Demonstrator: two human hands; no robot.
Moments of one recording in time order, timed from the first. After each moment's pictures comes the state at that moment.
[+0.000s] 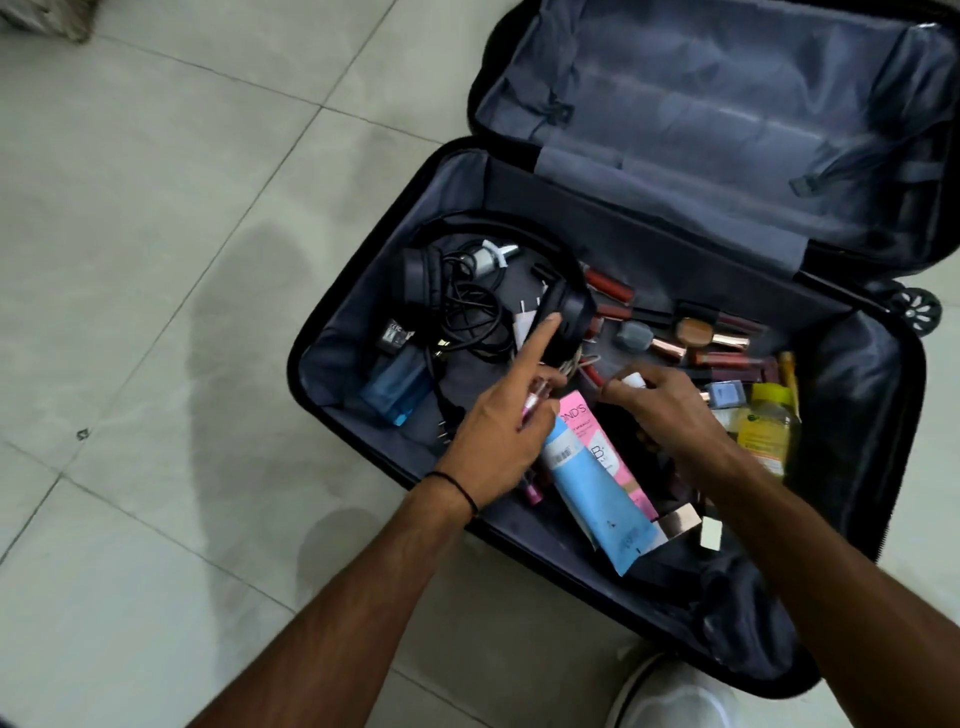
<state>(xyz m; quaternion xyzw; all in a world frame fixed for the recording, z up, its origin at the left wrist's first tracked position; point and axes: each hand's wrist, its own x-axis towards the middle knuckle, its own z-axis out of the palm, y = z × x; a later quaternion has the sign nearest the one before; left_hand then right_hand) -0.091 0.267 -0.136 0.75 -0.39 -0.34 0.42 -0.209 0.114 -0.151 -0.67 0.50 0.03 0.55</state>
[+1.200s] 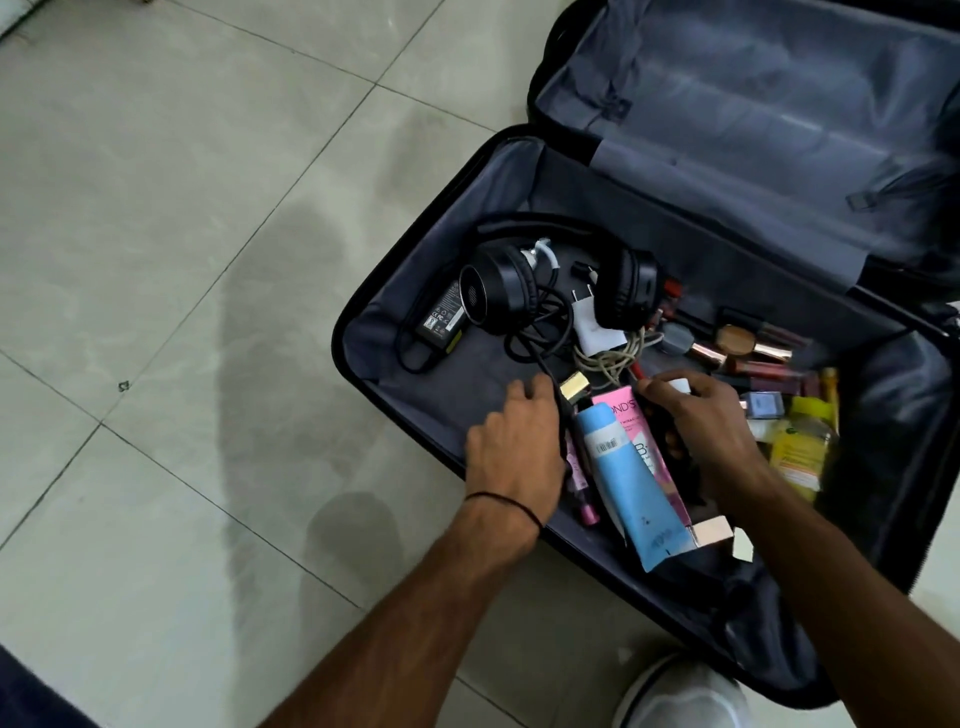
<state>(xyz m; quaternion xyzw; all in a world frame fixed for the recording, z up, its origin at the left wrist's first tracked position) -0.118 0.281 -0.118 0.93 -0.33 -0.18 0.07 -0.212 0.125 -0.155 -0.59 0.52 -0.03 0.62</state>
